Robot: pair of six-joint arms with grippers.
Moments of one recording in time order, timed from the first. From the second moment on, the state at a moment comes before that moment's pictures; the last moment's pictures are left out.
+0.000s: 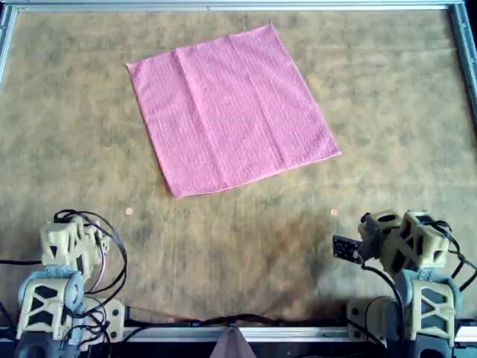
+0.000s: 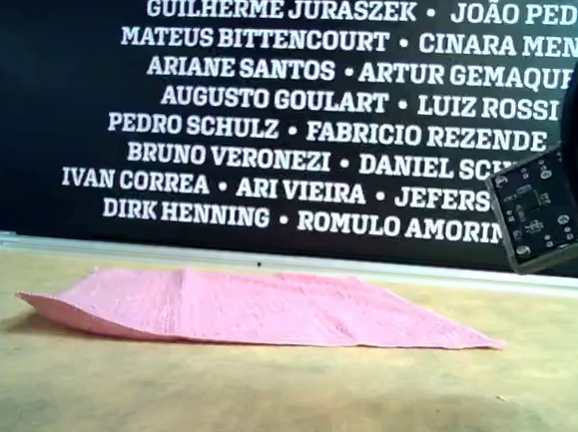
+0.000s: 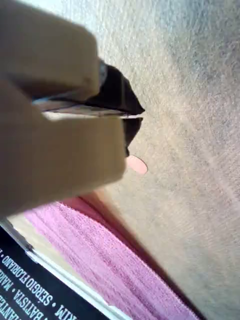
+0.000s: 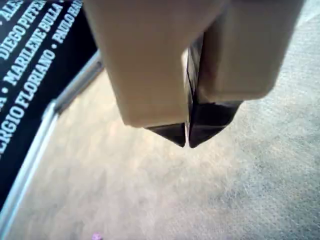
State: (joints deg) left arm -0.6 177.5 173.7 46.9 2.8 -2.2; right arm -6.6 176.8 173.1 49.3 -10.8 -10.5
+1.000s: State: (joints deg) left arm -9.8 177.5 173.7 28.6 18.5 -2.3; right arm -6.6 176.8 173.1 31.3 -14.9 -10.6
